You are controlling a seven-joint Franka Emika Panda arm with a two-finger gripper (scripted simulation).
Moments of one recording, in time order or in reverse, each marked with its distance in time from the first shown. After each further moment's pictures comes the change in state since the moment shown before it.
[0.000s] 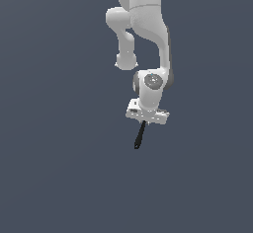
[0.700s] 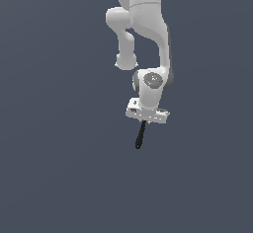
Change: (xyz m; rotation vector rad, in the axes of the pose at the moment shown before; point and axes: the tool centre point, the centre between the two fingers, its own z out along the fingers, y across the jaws) arm 0.001 0.002 -0.005 -0.001 -0.002 0.000
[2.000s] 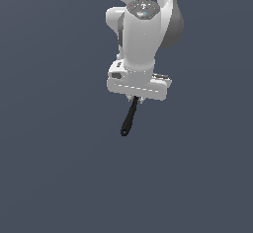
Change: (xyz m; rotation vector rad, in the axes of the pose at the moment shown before) arm 0.053 0.050 -0.219 0.002 0.002 -0.001
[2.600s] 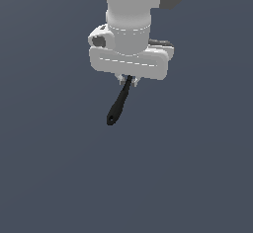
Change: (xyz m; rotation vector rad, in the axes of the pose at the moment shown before) arm 0.029 0.023 -0.107 0.000 0.001 -0.001
